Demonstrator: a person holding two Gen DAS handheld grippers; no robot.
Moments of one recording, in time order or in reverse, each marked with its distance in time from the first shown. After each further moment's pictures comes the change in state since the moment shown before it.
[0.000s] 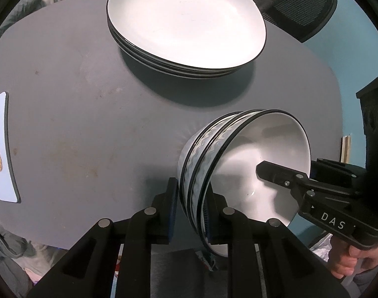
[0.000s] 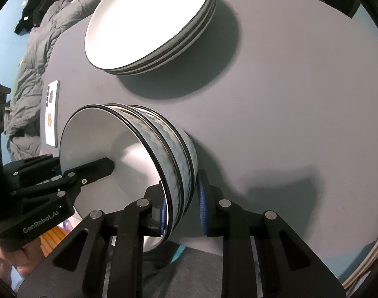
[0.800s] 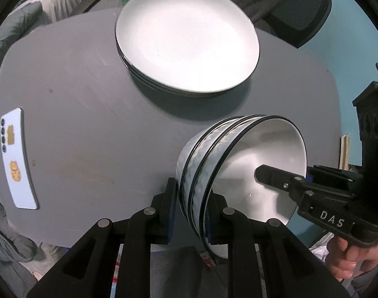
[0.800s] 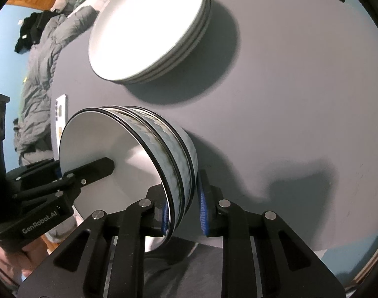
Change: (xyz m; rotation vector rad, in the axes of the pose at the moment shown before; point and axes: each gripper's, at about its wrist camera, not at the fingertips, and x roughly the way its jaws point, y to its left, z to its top) left arm -0.032 -0.009 0.006 0.028 -0.028 0.038; right arm -0.010 0.007 0.003 0.084 -0.033 0.070
